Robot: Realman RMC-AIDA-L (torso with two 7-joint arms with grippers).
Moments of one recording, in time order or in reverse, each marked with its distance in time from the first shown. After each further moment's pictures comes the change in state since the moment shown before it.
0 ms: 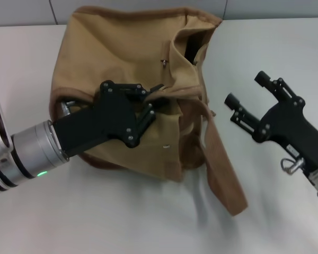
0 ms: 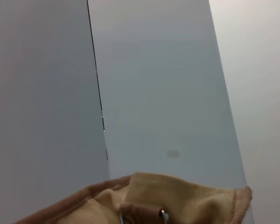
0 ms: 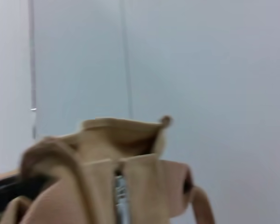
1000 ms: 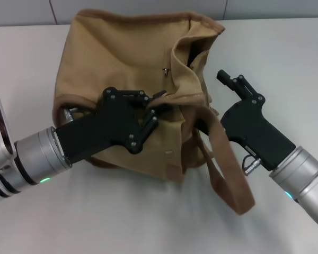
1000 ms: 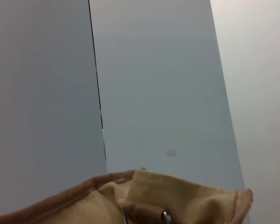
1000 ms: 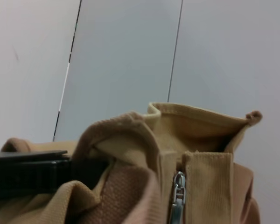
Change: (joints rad) left arm -0.002 0.000 0.000 -0.044 0.002 0.003 0.025; right arm 0.048 0.005 0.037 0.196 -0.030 0.132 -0.353
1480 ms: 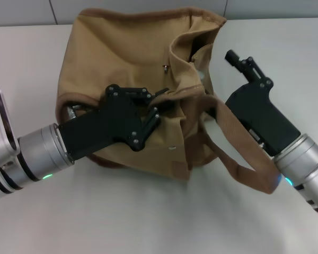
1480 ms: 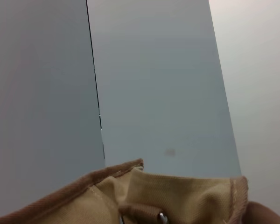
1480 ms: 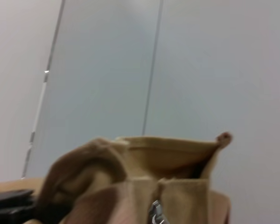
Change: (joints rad) left arm -0.013 0.000 0.001 0.000 -0.001 -0.009 -0.001; right arm 0.008 0.000 0.073 0.030 0.003 -0.025 -0.003
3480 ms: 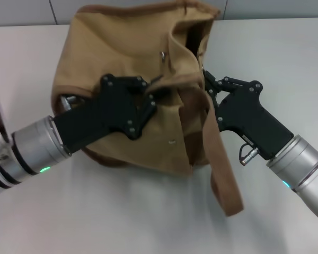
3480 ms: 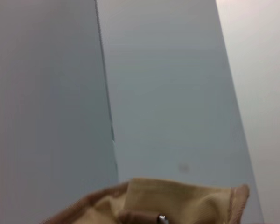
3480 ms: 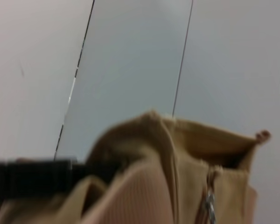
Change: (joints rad) left arm -0.011 0.000 -0.007 0.000 0.002 -0.018 -0.001; right arm 0.016 0.000 0.012 -0.034 -0.088 0.007 0.000
